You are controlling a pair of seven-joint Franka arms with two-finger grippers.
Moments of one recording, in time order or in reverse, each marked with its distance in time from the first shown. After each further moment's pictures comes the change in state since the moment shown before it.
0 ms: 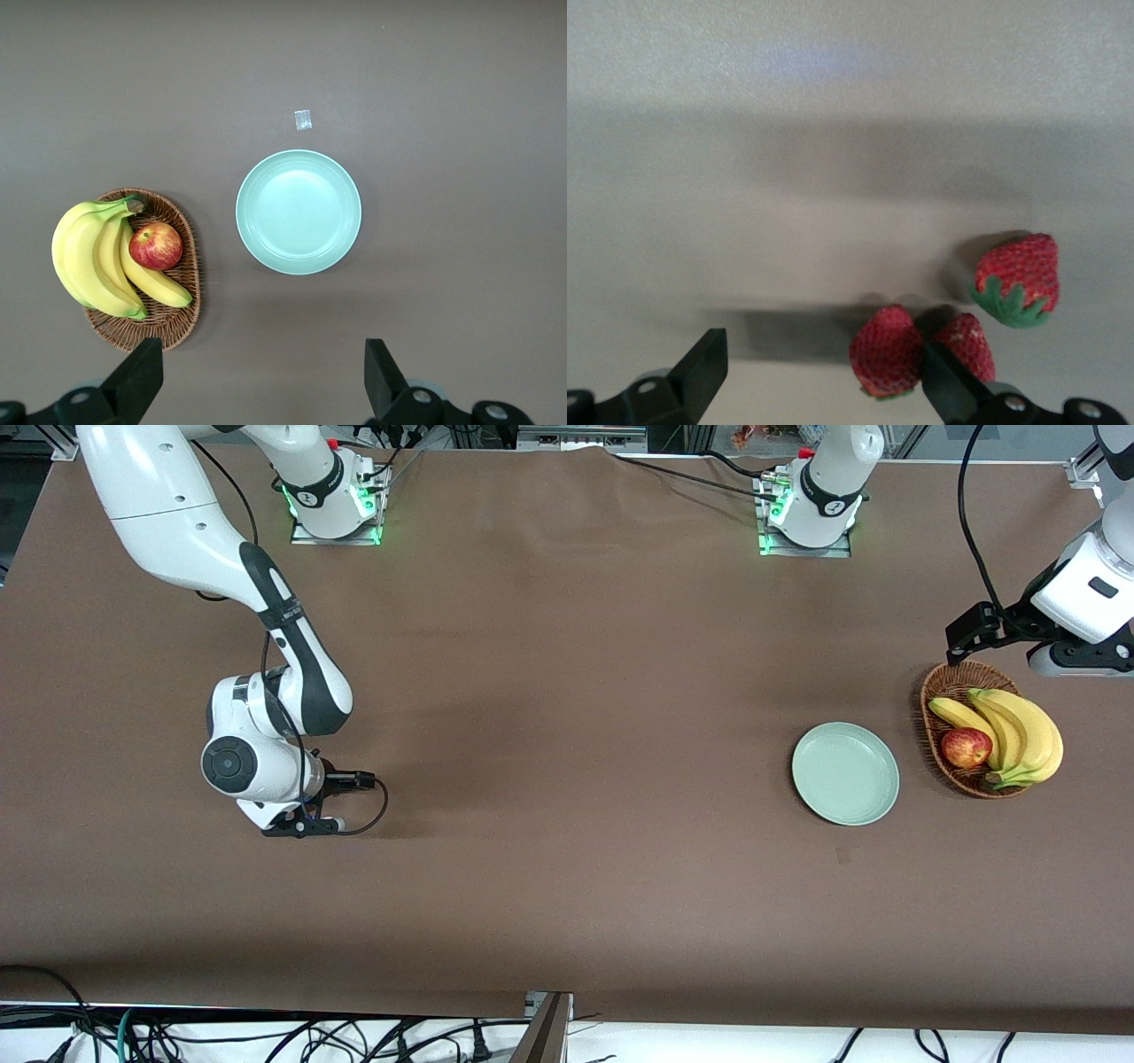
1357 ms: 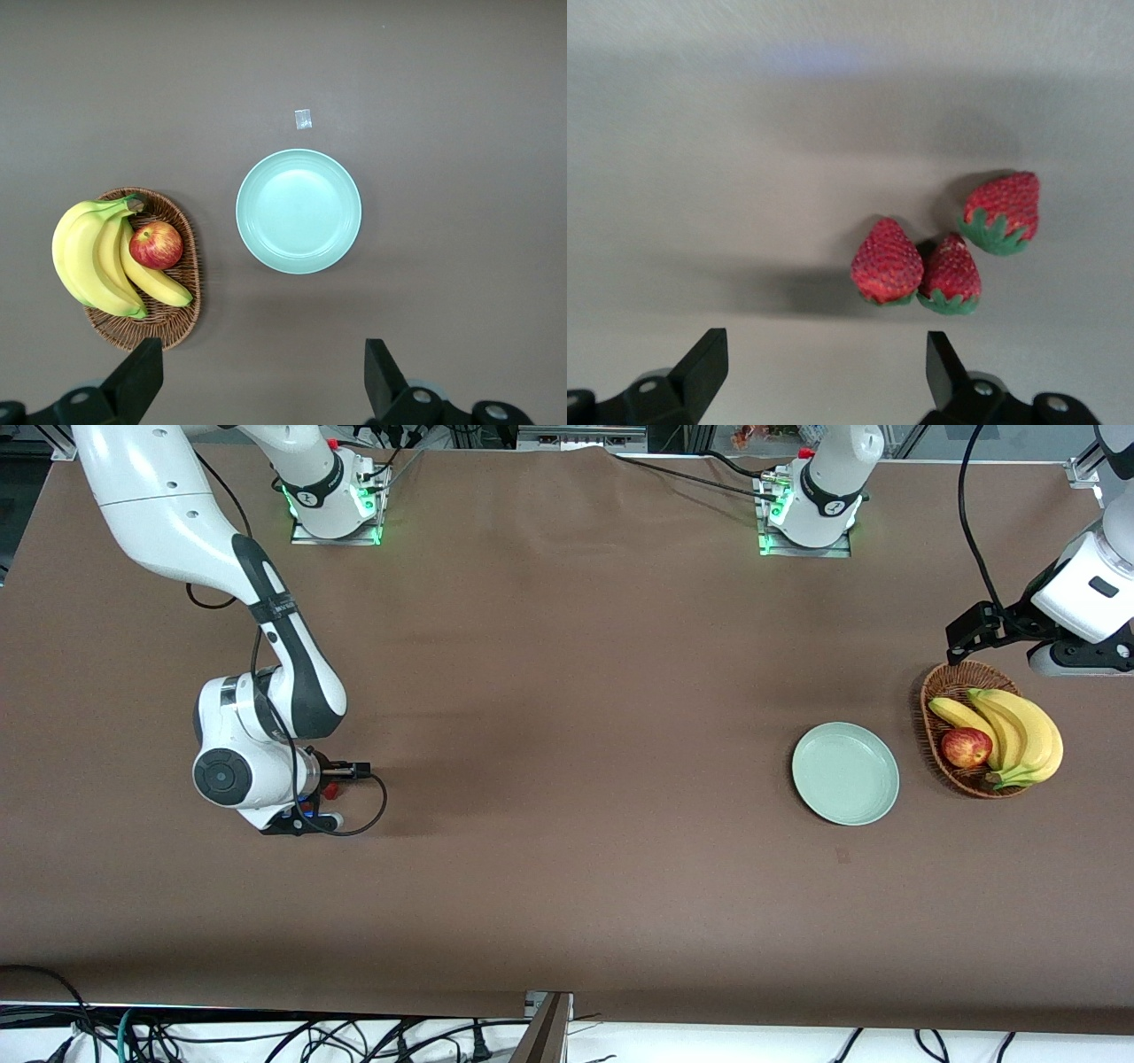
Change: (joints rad) left arm 0.000 0.000 0.000 0.002 0.000 -0.003 0.000; right arm 0.007 -0.006 -0.003 0.069 -0.003 -0.203 -0.003
